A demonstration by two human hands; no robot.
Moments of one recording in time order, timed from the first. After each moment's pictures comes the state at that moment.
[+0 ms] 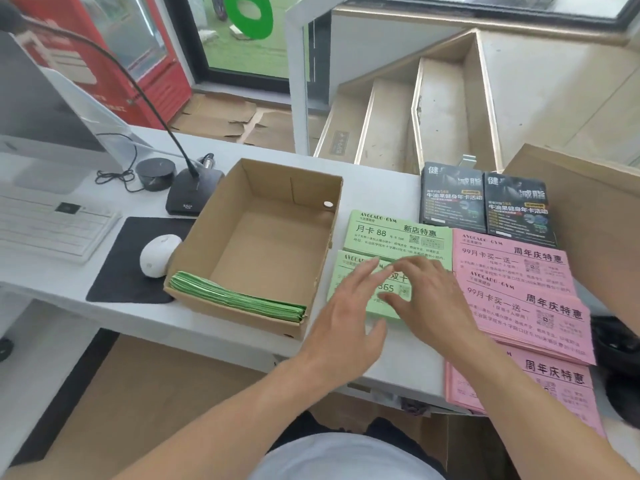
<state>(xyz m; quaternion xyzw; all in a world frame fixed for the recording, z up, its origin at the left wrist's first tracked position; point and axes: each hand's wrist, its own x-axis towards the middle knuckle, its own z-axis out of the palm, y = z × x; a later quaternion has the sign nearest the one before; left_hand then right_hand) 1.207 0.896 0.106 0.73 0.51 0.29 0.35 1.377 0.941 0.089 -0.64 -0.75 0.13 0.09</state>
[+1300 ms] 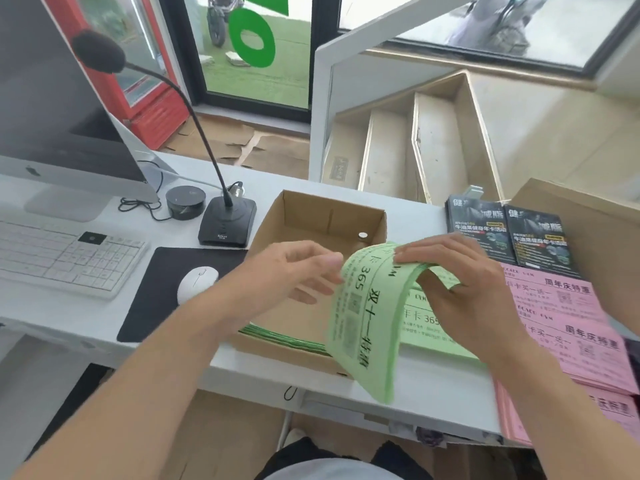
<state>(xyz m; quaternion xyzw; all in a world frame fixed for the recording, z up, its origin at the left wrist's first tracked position) 1.011 0.969 0.198 0.57 0.50 0.23 0.61 1.276 0.960 0.172 -0.44 -0.80 0.07 0.40</state>
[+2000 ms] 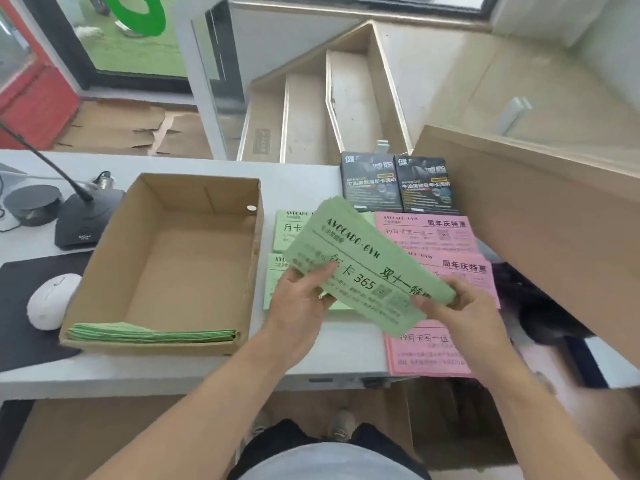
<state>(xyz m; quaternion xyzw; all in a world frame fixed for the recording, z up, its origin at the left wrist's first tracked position) 1.237 0.931 0.110 0.25 0.37 0.44 0.78 1.464 0.860 0.122 -0.68 -0.40 0.43 0.44</state>
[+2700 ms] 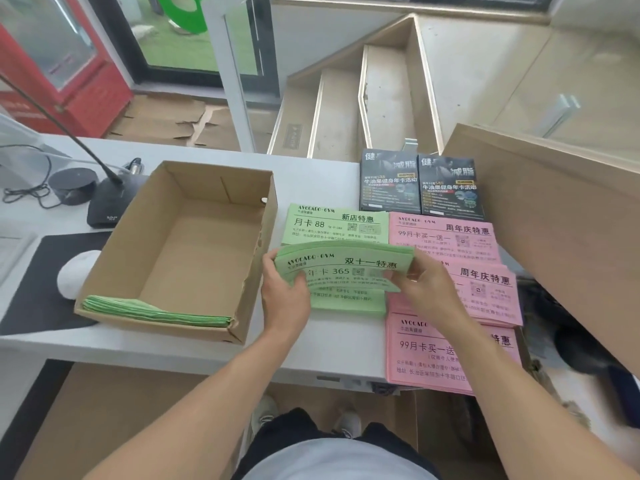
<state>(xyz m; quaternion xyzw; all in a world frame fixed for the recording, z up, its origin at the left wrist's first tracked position) 1.252 0.940 0.053 0.41 0.69 0.45 0.39 1.480 0.940 0.061 -0.65 -0.54 0.42 0.34</state>
